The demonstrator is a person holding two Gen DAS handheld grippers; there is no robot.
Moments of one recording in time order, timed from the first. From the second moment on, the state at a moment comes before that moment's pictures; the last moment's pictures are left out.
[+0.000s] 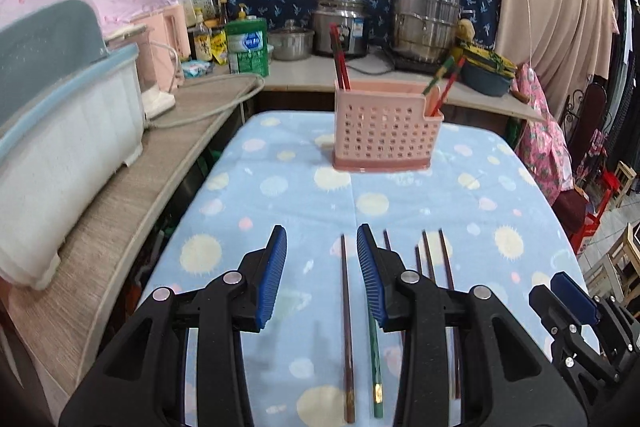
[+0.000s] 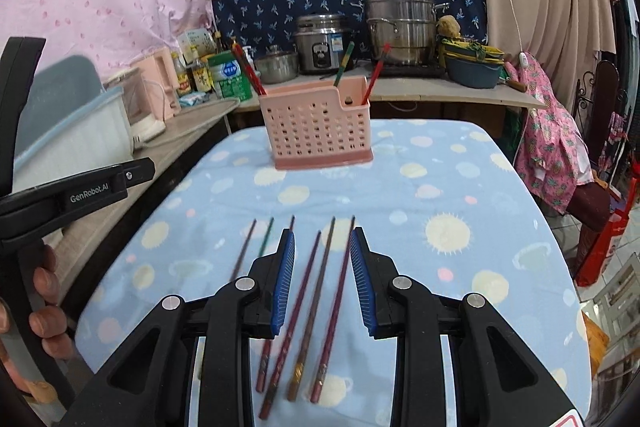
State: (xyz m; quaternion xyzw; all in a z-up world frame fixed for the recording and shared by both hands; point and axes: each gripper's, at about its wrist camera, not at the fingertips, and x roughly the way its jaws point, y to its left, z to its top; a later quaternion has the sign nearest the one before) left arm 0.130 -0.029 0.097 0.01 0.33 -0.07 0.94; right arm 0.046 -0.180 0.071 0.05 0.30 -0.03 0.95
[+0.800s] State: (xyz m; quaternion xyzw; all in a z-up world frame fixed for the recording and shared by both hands) left arm 0.093 -0.033 -0.009 0.04 0.45 -0.09 0.89; right arm 0.025 -0.167 -0.023 0.05 0.39 -0.03 0.92
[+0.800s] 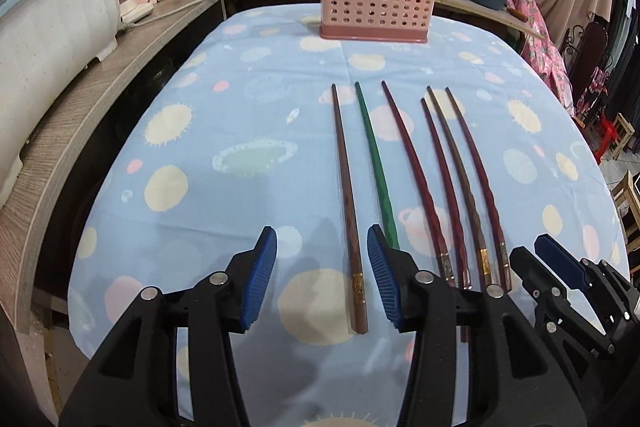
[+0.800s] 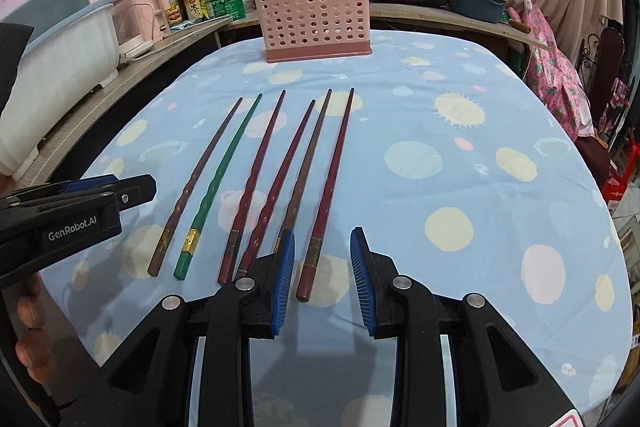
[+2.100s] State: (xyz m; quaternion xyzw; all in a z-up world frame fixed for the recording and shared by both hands) left arm 0.082 -0.038 -0.041 0.05 0.47 -0.09 0.88; right arm 0.021 -0.170 -0.040 0.06 0.40 -0.04 0.91
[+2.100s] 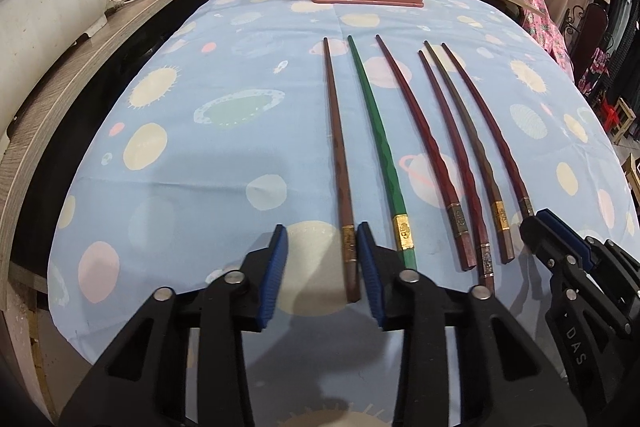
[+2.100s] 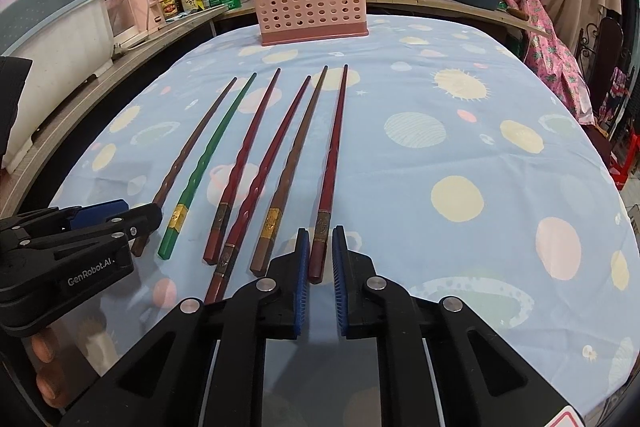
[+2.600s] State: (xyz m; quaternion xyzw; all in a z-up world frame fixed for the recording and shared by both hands) left arm 0.083 -0.034 -0.038 0.04 0.48 -0.10 0.87; right arm 0.017 -0.172 -0.036 0.07 0.40 -0.04 0.91
